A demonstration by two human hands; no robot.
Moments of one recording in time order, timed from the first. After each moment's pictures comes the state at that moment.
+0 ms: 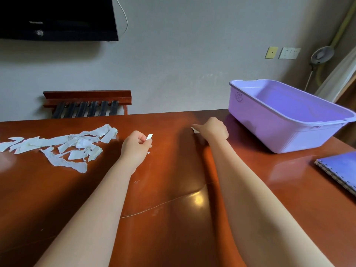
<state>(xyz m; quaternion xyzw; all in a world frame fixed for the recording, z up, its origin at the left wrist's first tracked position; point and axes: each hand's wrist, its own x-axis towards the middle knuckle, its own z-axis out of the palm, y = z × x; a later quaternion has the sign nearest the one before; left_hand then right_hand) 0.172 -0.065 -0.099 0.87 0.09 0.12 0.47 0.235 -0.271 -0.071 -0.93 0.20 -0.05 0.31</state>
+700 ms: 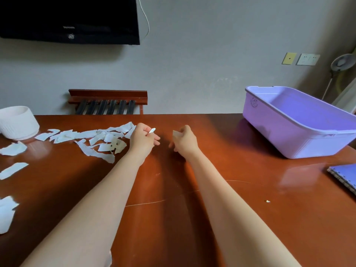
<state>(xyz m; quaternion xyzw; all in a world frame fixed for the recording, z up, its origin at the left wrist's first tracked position) 0.163 -0.038 -0.079 0.83 0.14 0.15 0.53 0.169 -0.163 -0.075 -0.85 0.01 0.00 0.53</state>
